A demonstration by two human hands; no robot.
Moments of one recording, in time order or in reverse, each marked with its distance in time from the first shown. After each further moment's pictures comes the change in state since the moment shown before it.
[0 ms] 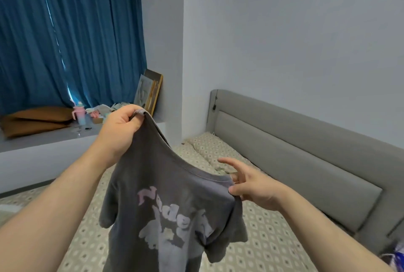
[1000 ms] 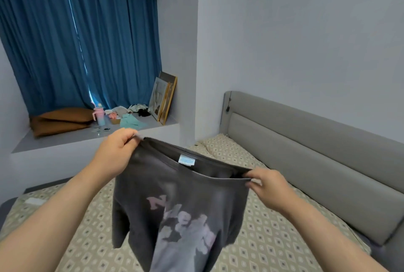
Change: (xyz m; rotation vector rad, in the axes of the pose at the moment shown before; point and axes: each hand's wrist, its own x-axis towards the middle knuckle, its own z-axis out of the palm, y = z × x) left_hand -0.025 -0.042 -0.040 0.434 -0.011 0.031; right_hand 0.014 0.026 -0.012 -1.005 0.485 -0.221
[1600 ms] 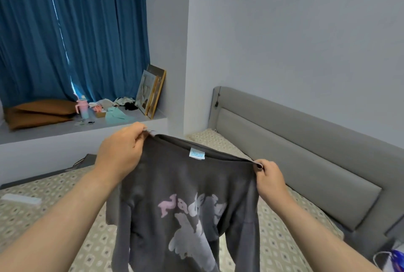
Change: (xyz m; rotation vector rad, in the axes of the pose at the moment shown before) left_hand -0.023 0.033 0.021 0.257 0.073 0.101; right_hand -0.012 0.012 0.018 0.335 0.359 0.394
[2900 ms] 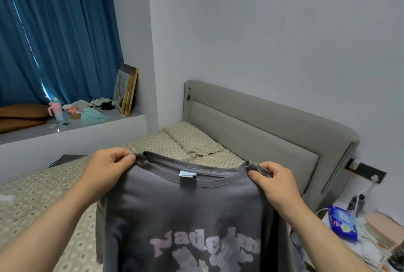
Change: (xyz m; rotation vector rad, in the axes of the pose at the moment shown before) left_hand -0.139 0.173 0.024 -0.519 -0.229 -0.195; right_hand -0.134 0.103 -0.237 0.294 0.041 0.038
